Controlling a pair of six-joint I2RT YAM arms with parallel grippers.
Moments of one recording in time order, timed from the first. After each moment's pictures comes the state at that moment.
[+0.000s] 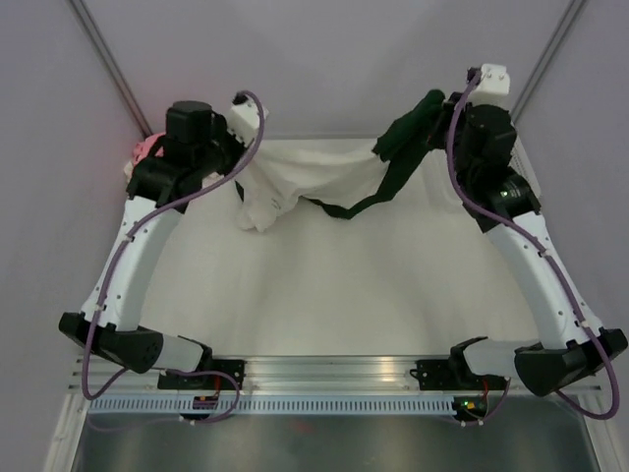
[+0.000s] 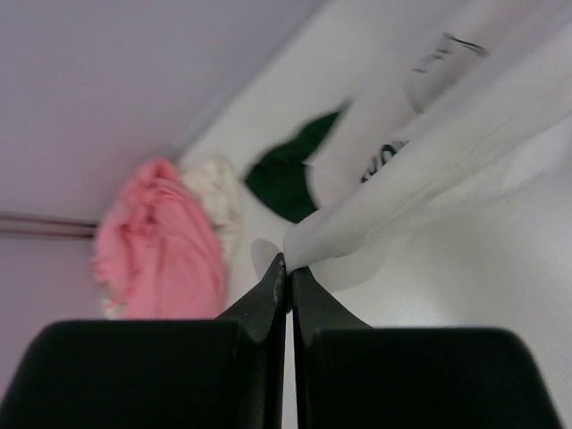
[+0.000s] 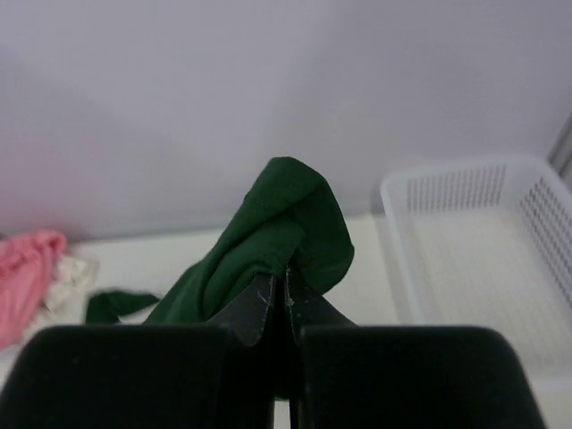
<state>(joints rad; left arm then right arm) -0.37 1.41 1.69 -0.83 0.06 0.51 0.35 1.28 1.48 -0.30 0.33 0.21</state>
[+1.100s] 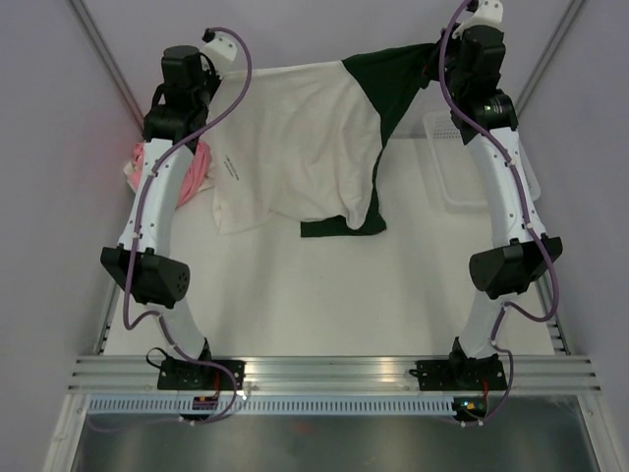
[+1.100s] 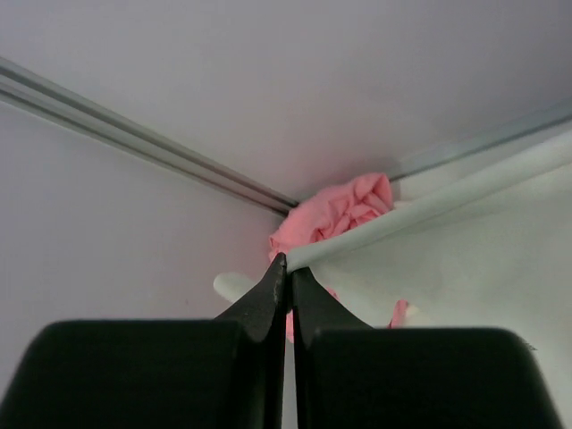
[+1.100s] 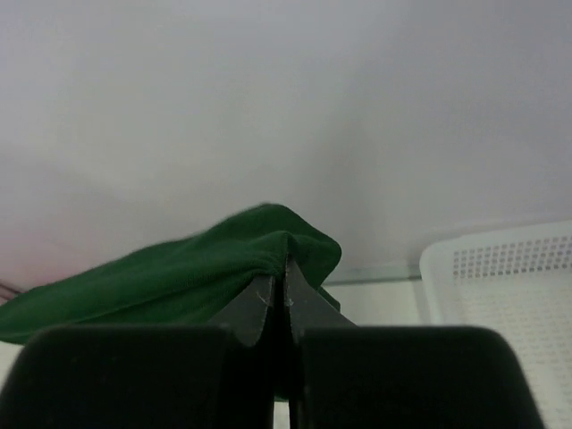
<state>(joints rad) -0.16 1.83 2.16 -0.62 -0.32 0.60 0.17 1.91 2.28 -0.43 0.12 0.27</state>
